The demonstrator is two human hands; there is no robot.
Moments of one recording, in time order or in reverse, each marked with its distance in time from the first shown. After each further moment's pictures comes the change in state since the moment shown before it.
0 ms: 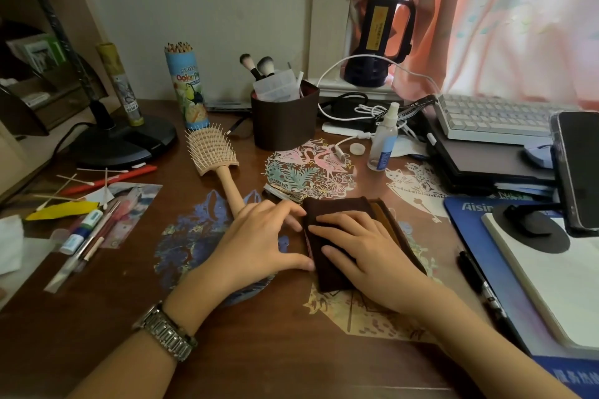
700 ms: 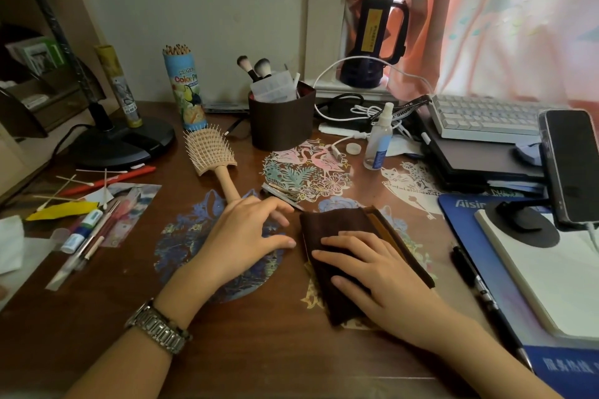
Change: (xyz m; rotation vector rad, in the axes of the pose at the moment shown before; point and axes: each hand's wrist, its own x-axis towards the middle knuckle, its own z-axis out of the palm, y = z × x) left_hand -0.002 -0.011 -0.005 -0.056 0.102 -0.044; right_hand -0.038 -0.006 0.001 -0.002 -0.035 -0.047
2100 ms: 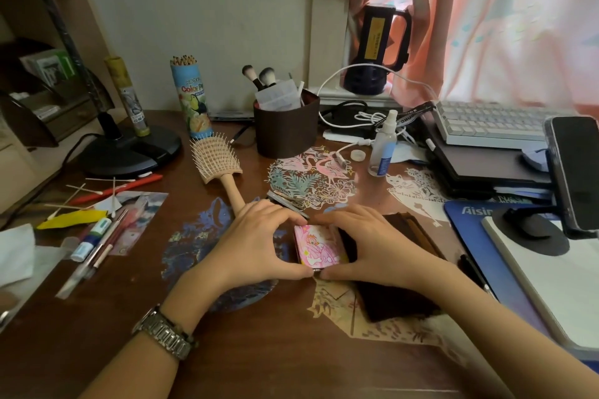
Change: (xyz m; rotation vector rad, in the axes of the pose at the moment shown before) left_hand -0.001 0.002 -0.005 0.019 -0.132 0.090; right_hand 0.051 0.010 -0.027 0.055 0.003 -0.014
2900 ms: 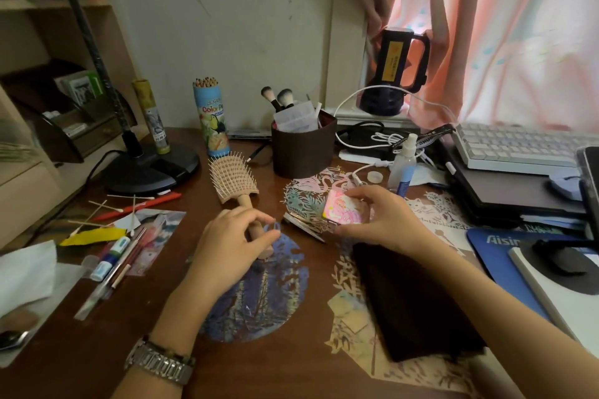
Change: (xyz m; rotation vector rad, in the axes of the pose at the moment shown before) left_hand -0.003 -0.026 -0.025 -0.083 0.290 -0.375; right_hand 0.057 0.035 -0.015 0.215 0.235 0.259
